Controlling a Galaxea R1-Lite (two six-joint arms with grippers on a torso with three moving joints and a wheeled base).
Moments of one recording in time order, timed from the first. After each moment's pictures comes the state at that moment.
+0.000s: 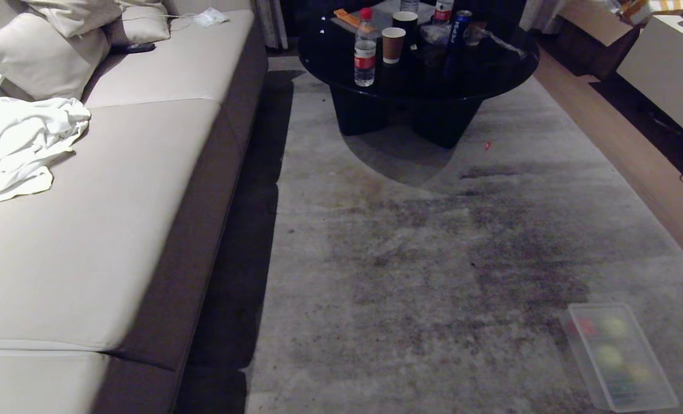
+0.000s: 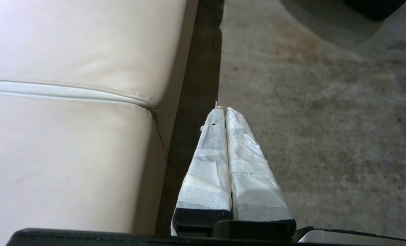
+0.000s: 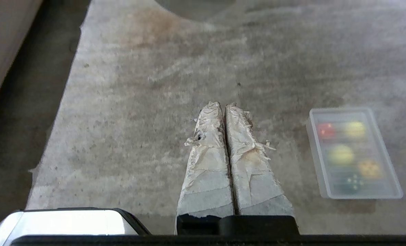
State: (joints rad) left arm 0.00 0.00 0.00 0.00 0.05 -0.08; right arm 0.01 0.00 0.00 -0.03 0.00 0.04
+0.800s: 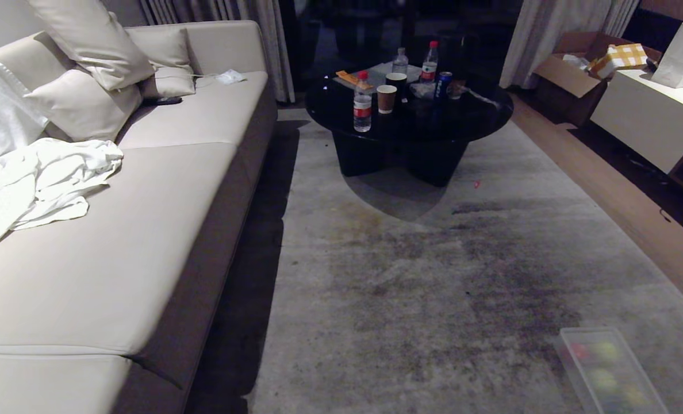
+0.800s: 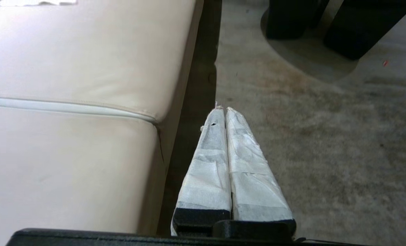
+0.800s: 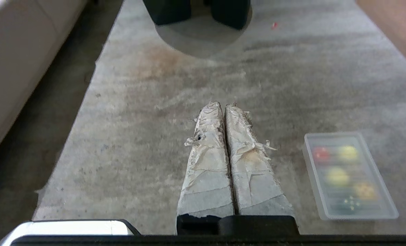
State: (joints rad) left arm 0.00 0.00 0.00 0.00 0.05 -0.08; right arm 0.01 0.00 0.00 -0.03 0.00 0.04
